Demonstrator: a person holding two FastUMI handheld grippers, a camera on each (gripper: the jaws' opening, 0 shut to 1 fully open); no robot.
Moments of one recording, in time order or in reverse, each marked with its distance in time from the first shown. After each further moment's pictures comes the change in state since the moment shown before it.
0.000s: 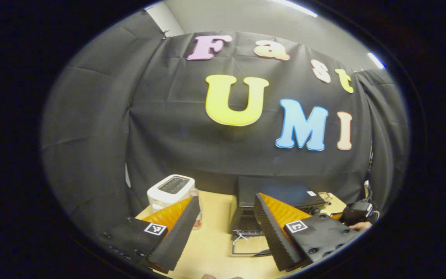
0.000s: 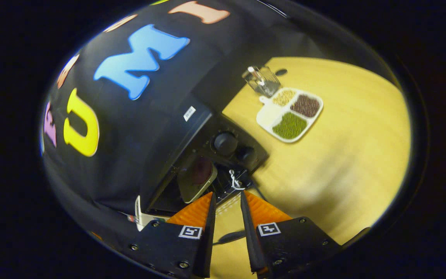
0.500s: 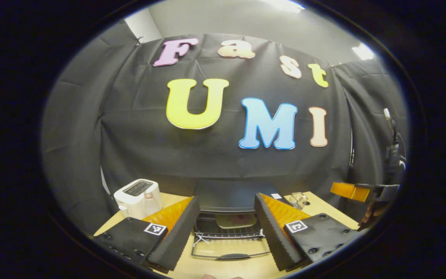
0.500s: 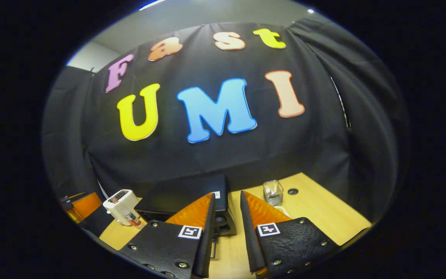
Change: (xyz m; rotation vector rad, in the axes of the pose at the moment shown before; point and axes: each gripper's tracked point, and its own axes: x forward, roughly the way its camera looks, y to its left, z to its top) left arm -0.005 -0.138 0.004 0.057 -0.031 -0.121; right arm -0.140 0.050 0.146 -0.611 -0.498 0.129
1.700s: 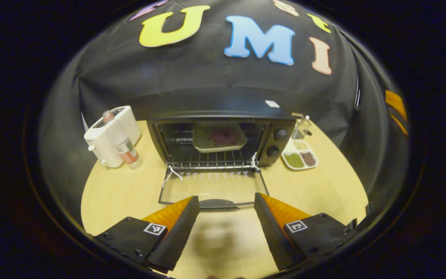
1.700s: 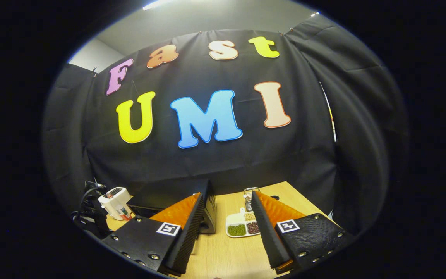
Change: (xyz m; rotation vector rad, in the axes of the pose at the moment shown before) left arm 0.021 -0.038 -0.236 0.034 0.698 -0.030; right arm -0.043 -0.065 -0.002 0.005 0.021 -0.058
